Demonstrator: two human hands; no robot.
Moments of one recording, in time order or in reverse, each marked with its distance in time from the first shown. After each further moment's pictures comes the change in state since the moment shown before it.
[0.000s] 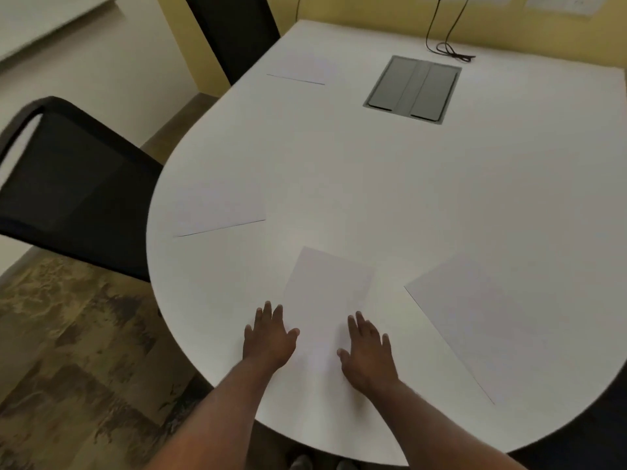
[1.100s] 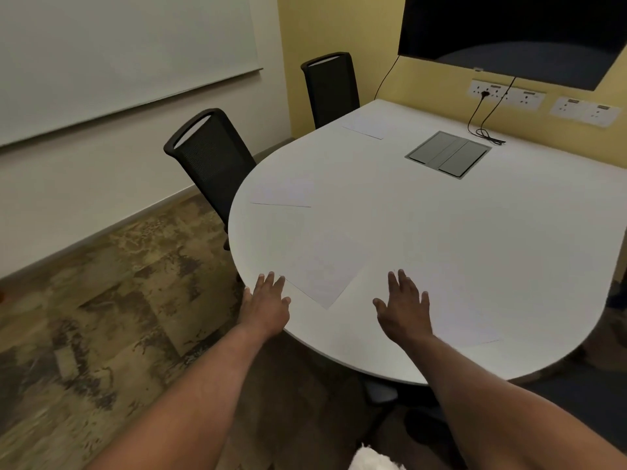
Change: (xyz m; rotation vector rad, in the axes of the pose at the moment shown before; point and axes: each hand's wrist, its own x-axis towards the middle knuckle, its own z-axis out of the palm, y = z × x) left_hand -0.304 0.028 0.040 -0.042 0.386 -0.058; right_hand -0.194 0.101 -0.101 -0.108 0.341 -0.248
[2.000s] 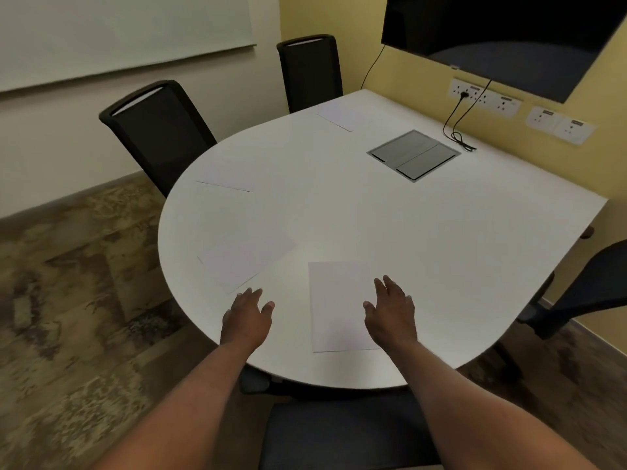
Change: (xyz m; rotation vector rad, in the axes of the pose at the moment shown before) left_hand -0.015 0.280 0.107 -0.422 0.103 -0.330; right_hand 0.059 0.274 -0.095 0.004 -0.003 -0.119
